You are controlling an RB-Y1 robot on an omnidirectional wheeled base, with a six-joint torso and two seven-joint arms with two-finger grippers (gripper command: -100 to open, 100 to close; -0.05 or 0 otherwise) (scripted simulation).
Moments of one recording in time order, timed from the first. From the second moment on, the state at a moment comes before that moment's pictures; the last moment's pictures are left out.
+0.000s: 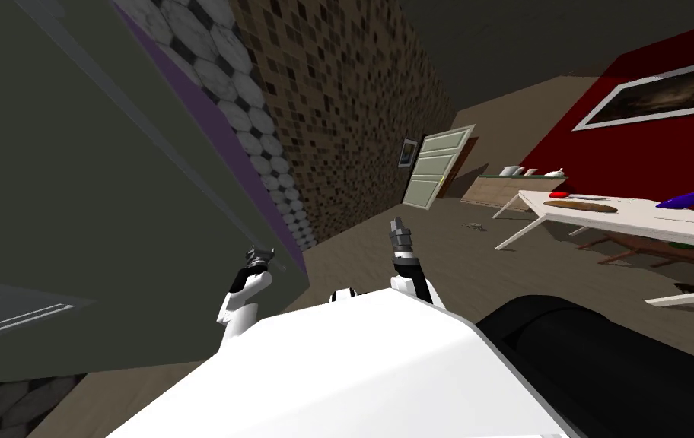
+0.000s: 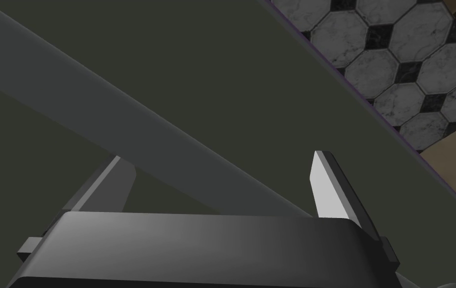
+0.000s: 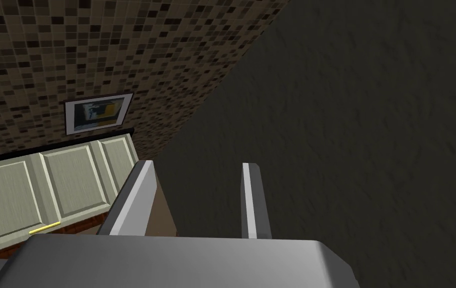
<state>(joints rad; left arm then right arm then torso) -0.07 0.16 0.46 -1.49 0.26 0.10 0.59 0.53 0.03 -0.03 -2.26 0.02 -0.44 0.07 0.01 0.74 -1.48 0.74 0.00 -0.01</state>
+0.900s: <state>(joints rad) -0.04 0.16 0.14 -1.57 0.42 0.13 0.46 0.53 0.03 -0.03 -2.26 0.02 -0.44 0.07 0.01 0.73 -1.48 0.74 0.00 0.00</state>
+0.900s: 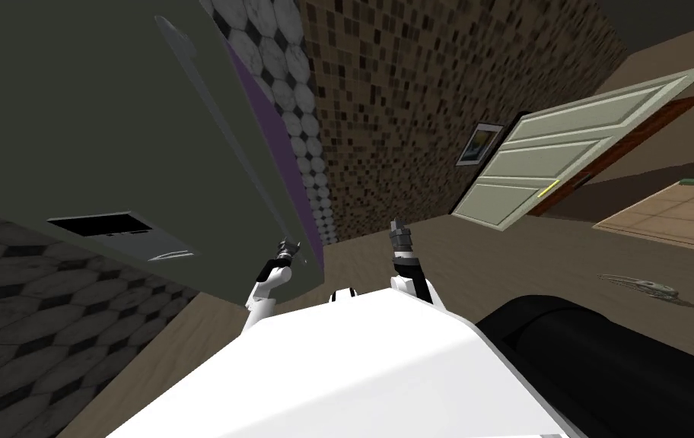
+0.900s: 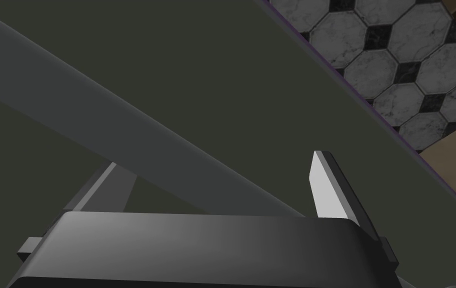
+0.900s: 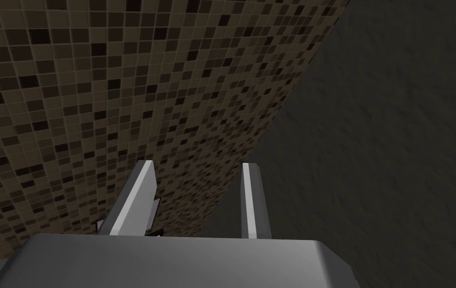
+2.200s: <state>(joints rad) -0.03 0.17 0.00 -1.62 0.48 0.13 0.43 0.53 0.03 -0.03 -2.26 0.02 -0.44 0.07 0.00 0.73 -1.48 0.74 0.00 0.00</state>
